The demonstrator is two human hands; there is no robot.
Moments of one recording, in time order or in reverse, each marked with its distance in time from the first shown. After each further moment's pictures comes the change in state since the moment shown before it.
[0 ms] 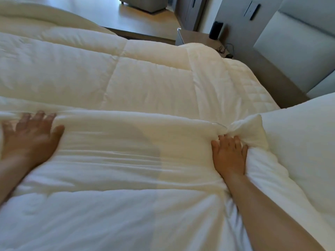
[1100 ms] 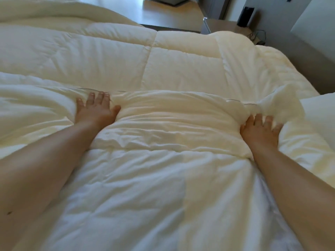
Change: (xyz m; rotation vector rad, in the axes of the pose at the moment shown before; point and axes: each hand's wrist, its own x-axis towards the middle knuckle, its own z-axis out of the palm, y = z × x) left_hand -0.028 0.064 -0.061 -0.093 -0.129 -0.055; right_hand 0.011 -0.033 -0.018 -0.238 -0.169 0.068
